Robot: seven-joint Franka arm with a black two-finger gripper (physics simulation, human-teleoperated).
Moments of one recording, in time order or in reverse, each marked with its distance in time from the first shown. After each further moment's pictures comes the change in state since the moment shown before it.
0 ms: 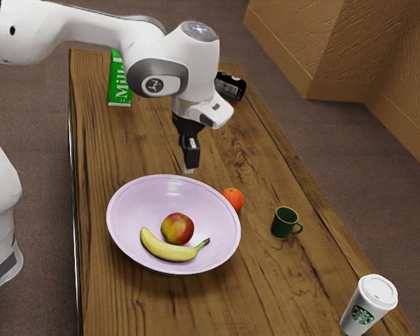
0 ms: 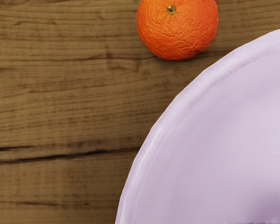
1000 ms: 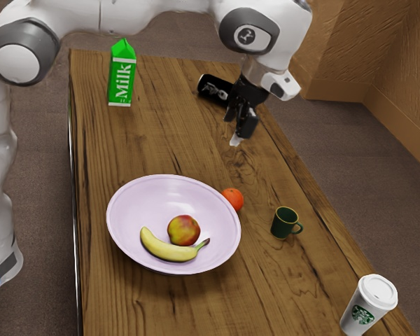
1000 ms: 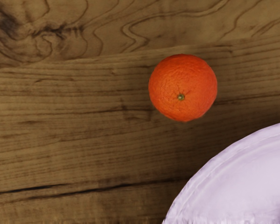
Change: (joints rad) arm -0.604 0.572 0.591 0.711 0.215 -0.489 -0.048
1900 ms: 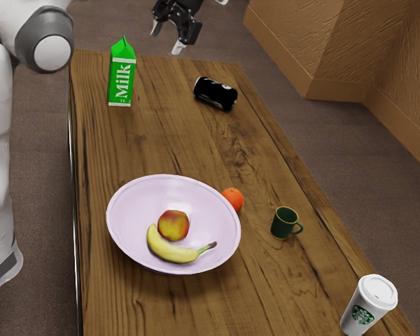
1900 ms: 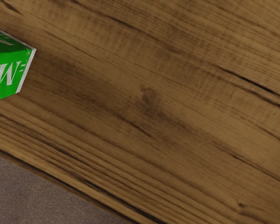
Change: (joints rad) arm 0.253 0.065 0.303 0.365 0.023 -0.380 -0.014
